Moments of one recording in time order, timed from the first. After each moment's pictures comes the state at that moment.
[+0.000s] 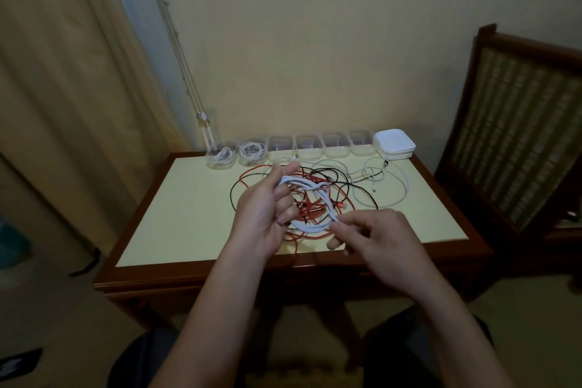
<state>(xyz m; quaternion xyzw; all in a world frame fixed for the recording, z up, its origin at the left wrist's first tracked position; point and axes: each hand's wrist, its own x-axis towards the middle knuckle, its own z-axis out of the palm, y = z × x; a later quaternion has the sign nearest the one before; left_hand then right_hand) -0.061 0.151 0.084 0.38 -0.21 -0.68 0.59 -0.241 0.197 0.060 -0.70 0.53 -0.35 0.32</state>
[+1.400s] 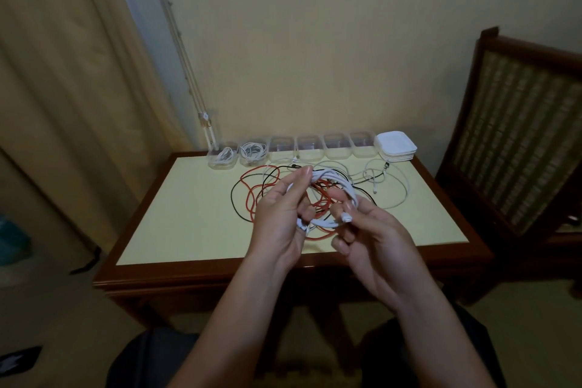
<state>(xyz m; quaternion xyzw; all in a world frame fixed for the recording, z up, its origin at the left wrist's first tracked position) -0.084 0.160 0.065 0.34 -0.25 -0.64 0.64 -0.215 0.203 0.065 -0.31 0.31 -0.56 0.70</state>
